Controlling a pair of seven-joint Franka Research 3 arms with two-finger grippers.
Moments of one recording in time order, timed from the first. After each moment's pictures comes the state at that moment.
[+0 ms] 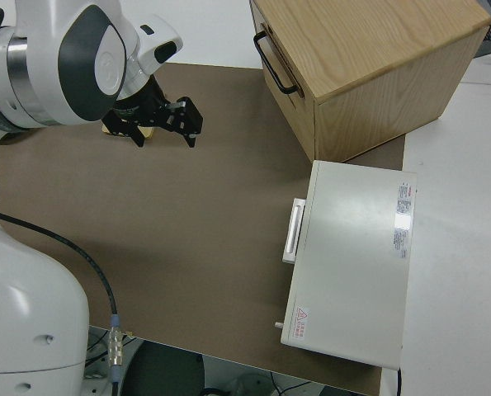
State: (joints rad) left arm -0.09 -0.05 -0.16 -1.60 0.21 1.28 -0.43; right arm -0.05 -0.02 0.19 -1.50 0.00 1.42 0.06
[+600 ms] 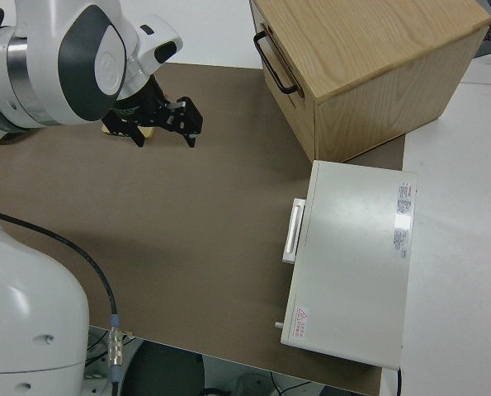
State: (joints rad) left arm -0.05 -0.05 -0.11 -1.58 0.00 1.49 -0.18; right arm -0.05 -0.02 0.19 -1.50 0.00 1.42 0.06
